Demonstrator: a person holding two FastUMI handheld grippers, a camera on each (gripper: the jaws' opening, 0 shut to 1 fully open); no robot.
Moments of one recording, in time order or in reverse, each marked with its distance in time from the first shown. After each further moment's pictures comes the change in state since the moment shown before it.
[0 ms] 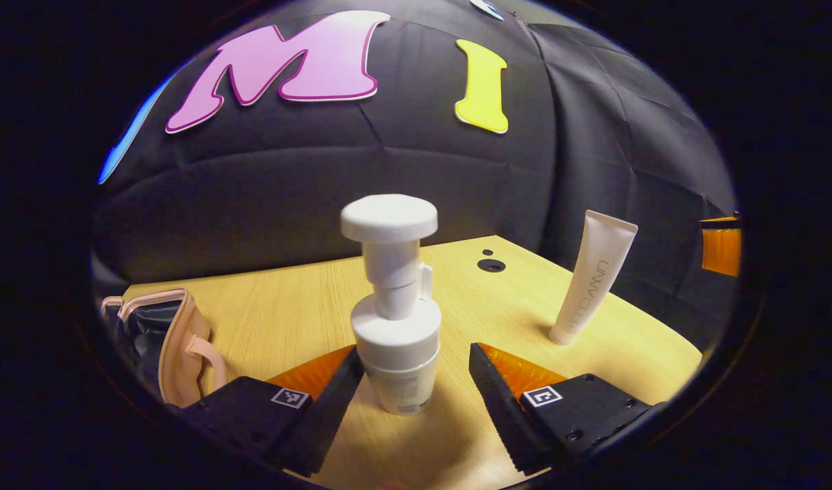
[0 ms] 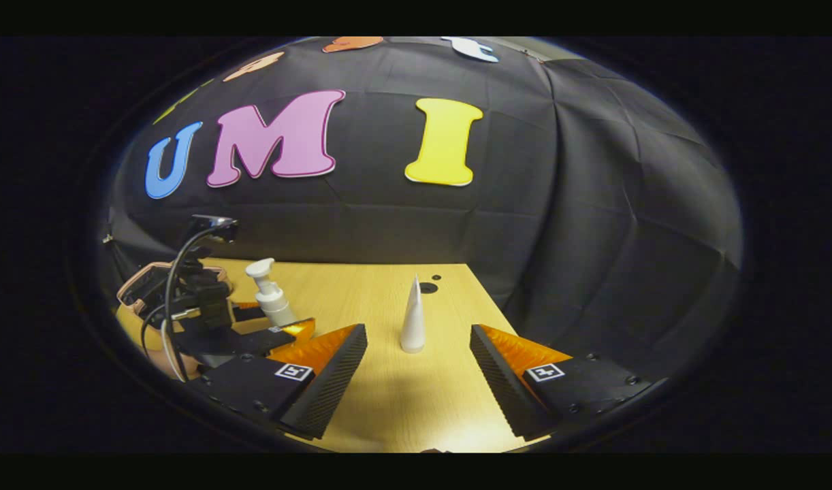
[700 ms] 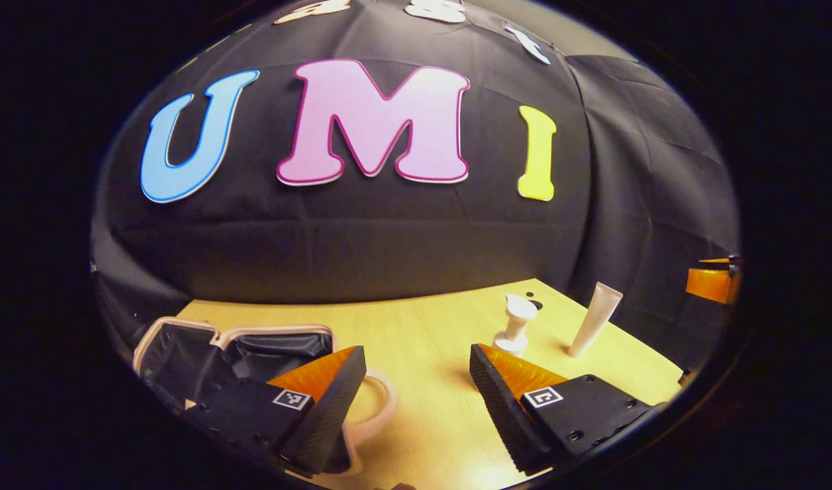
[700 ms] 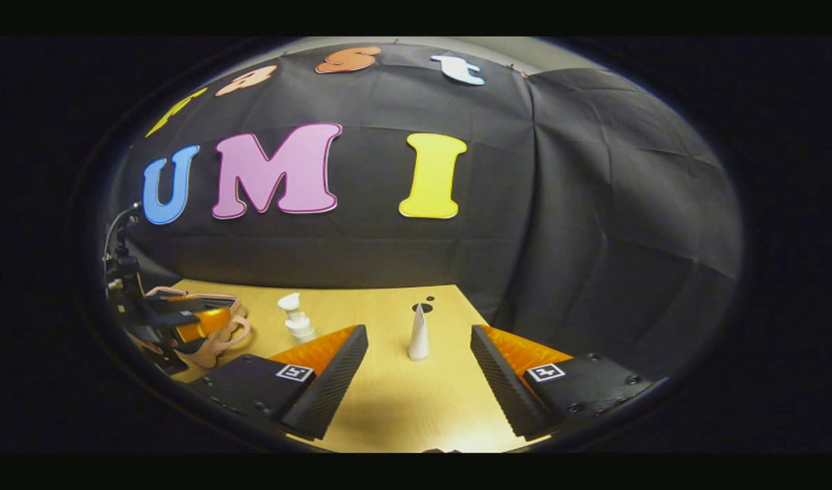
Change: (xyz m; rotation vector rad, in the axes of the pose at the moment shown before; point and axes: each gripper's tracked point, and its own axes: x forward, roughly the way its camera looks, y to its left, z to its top) left arm -0.148 0.091 0.045 -0.106 -0.063 0.091; right arm -0.064 0.014 0.056 0.038 -0.118 -0.052
